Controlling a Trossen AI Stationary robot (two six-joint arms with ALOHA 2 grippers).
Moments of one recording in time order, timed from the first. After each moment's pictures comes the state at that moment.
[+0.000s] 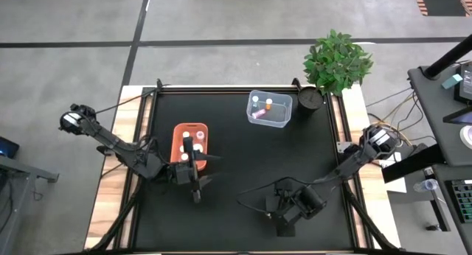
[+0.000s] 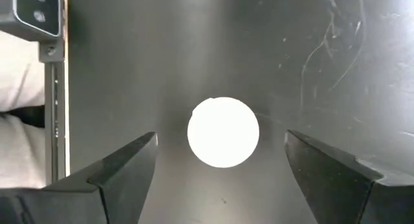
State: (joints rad) left arm -0.54 1.21 0.86 0.51 -0.66 0.48; right arm 0.63 1.78 1.37 -0.79 0.16 0.62
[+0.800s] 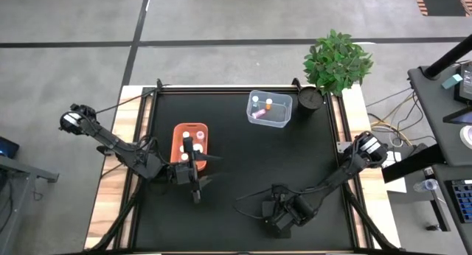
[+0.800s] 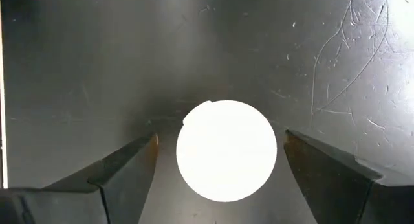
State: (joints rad) left arm -0.54 1.21 0.86 0.51 -0.66 0.48; right arm 0.65 1.90 1.37 -0.75 0.21 0.62
